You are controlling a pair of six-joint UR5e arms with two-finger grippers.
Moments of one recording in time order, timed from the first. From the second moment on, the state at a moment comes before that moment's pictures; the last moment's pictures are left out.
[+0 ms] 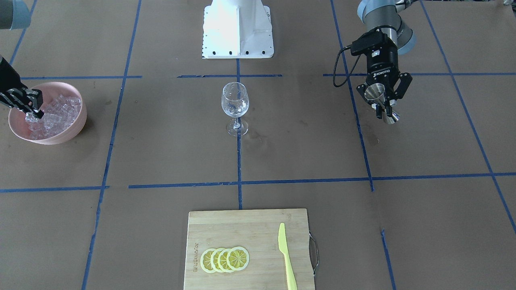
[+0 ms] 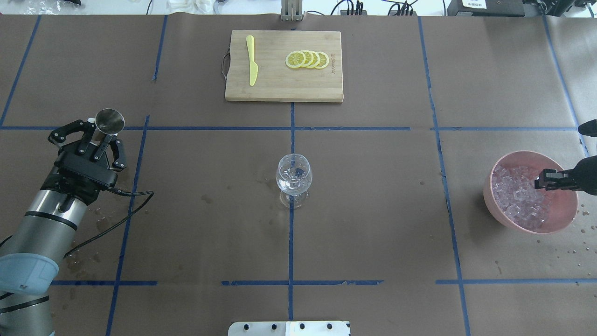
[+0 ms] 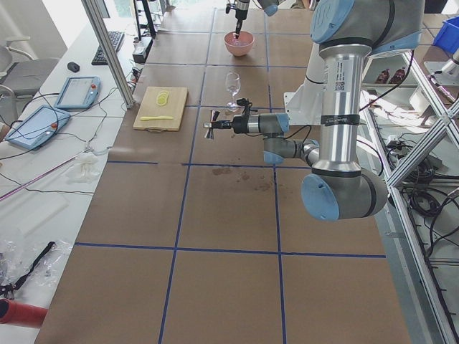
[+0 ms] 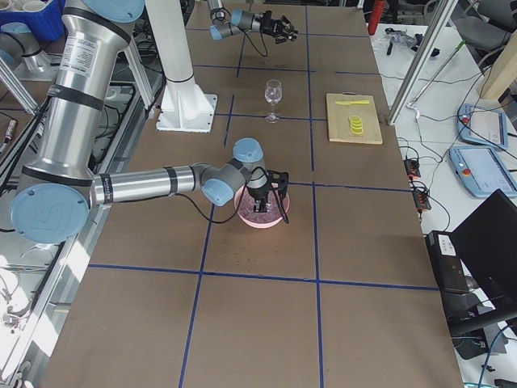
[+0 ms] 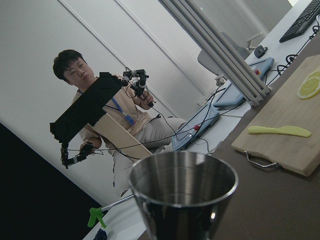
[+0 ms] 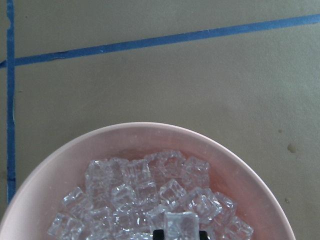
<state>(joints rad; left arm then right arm) -0.33 -1.56 -1.81 -2.81 -0.53 -0.09 0.93 -1.85 1.92 -0.93 2.04 1.03</state>
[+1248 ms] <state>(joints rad) -0.32 -1.49 -1.71 -2.84 -0.60 -0.74 1.04 -1.80 2.13 -0.93 2.03 1.04</state>
